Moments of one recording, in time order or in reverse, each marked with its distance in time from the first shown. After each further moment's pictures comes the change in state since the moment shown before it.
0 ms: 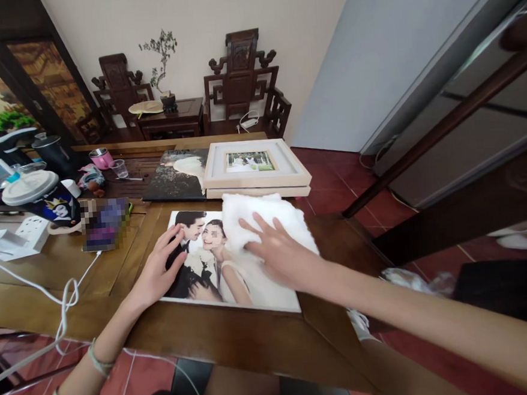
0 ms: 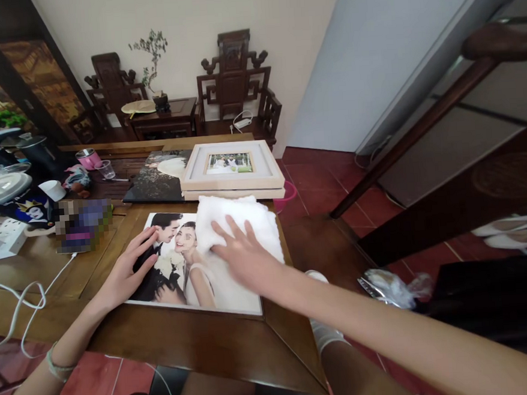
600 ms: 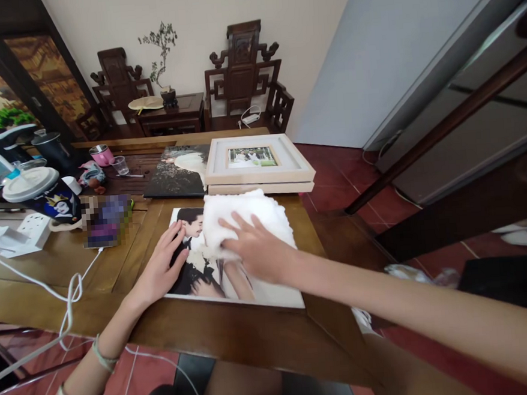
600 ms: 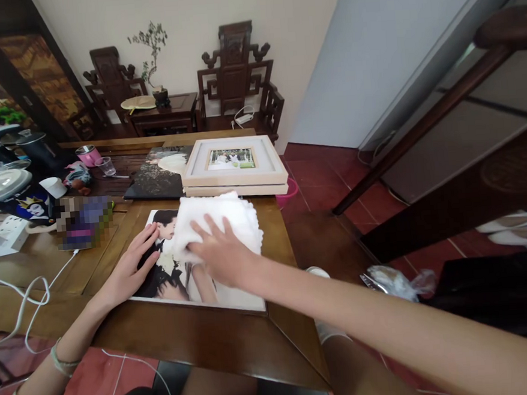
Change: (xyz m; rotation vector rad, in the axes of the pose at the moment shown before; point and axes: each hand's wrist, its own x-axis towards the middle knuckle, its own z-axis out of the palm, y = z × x) left_hand -0.001 -0.002 0.002 0.045 -0.039 0.000; right_hand 0.027 -0.030 -0.015 0.023 -0.061 -0.097
